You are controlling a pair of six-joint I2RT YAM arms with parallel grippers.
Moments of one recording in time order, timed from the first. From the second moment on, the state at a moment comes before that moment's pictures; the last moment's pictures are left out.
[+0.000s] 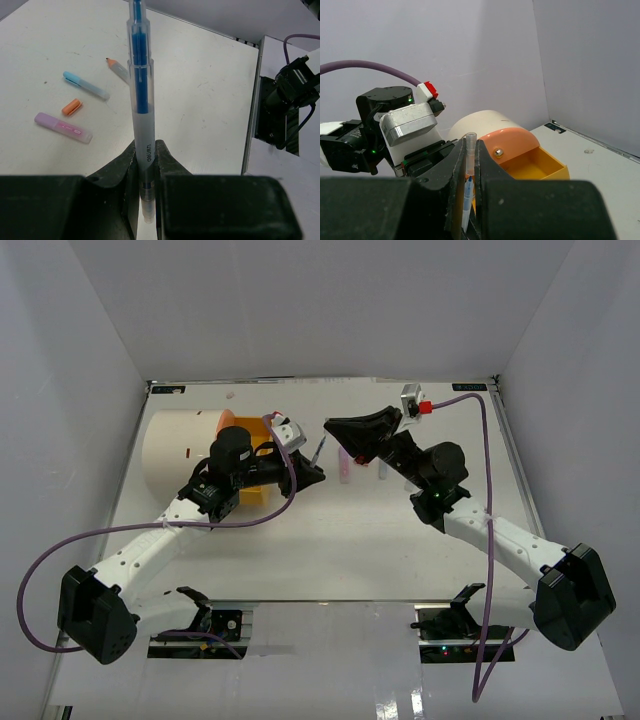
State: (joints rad) left arm -0.57 1.16 0.92 0.02 0.68 0.02; right arm 0.68 1.22 0.83 0.91 -0.38 0.48
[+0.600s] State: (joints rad) left arm -0.57 1.16 0.92 0.07 0.68 0.01; right arm 0.68 1.24 0.80 0.96 -0.40 0.53
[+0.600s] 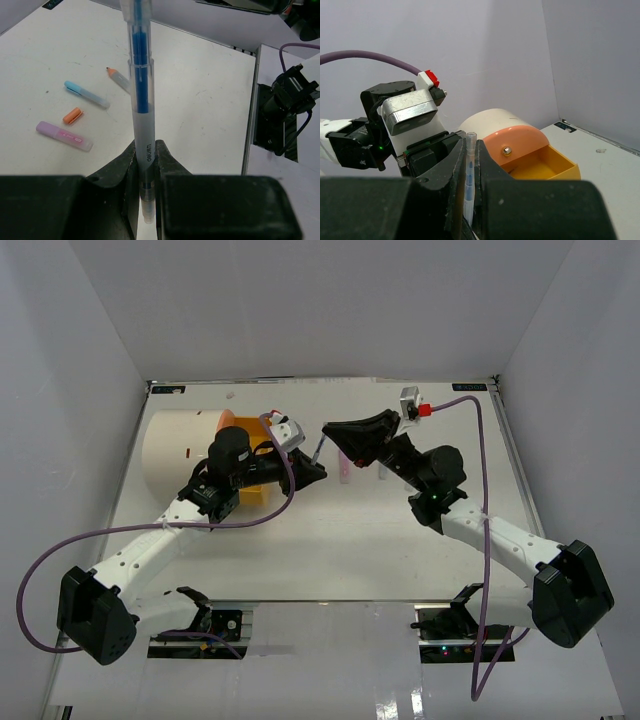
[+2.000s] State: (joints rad) left arm -0.57 1.17 0.90 0.22 0.72 -0.02; right arm 0.69 1.06 0.87 0.50 -0.31 0.32
